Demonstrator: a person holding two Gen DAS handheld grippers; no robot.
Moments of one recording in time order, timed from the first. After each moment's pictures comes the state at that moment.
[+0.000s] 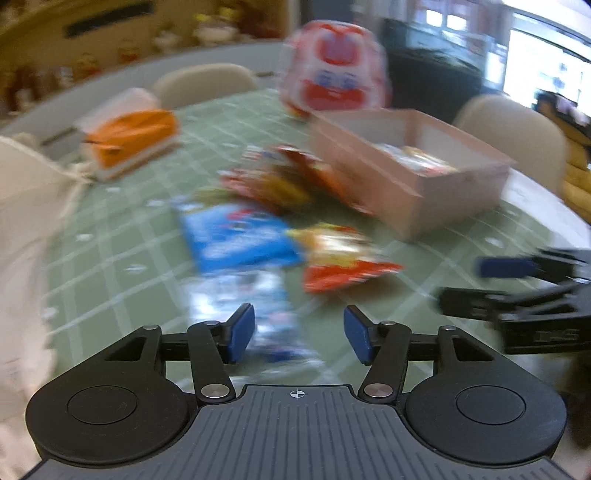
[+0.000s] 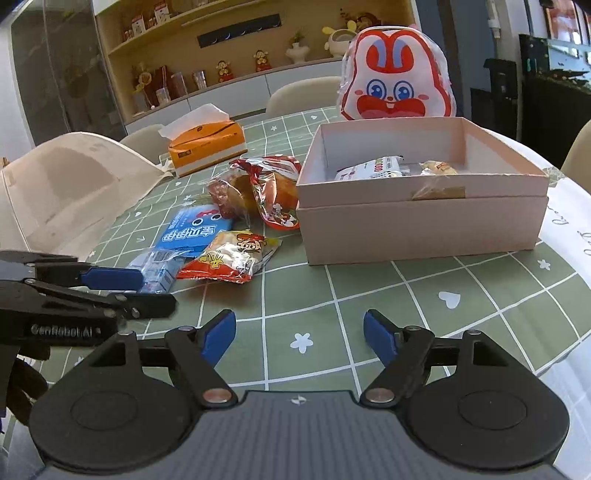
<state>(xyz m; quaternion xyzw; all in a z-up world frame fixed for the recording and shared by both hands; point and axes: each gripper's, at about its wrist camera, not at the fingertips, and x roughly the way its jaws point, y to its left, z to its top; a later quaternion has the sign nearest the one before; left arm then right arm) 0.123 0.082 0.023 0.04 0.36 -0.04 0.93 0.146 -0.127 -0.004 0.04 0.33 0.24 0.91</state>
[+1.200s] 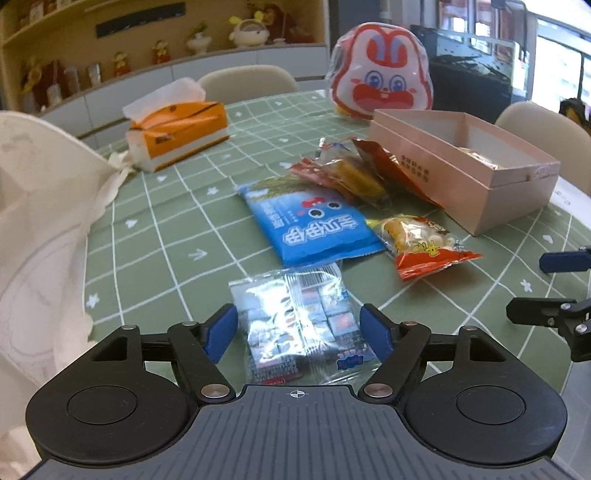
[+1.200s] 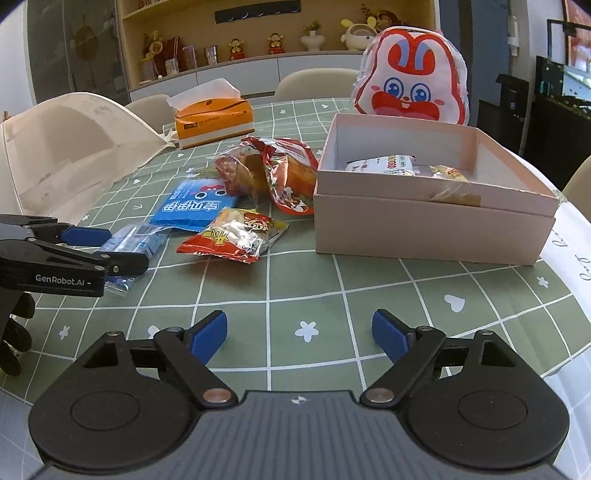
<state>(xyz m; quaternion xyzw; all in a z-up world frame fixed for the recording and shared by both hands) 0.126 0.124 0.007 0.03 0.35 -0.02 0.94 0.142 -0.107 -0.005 -0.04 0.34 0.23 0.91</state>
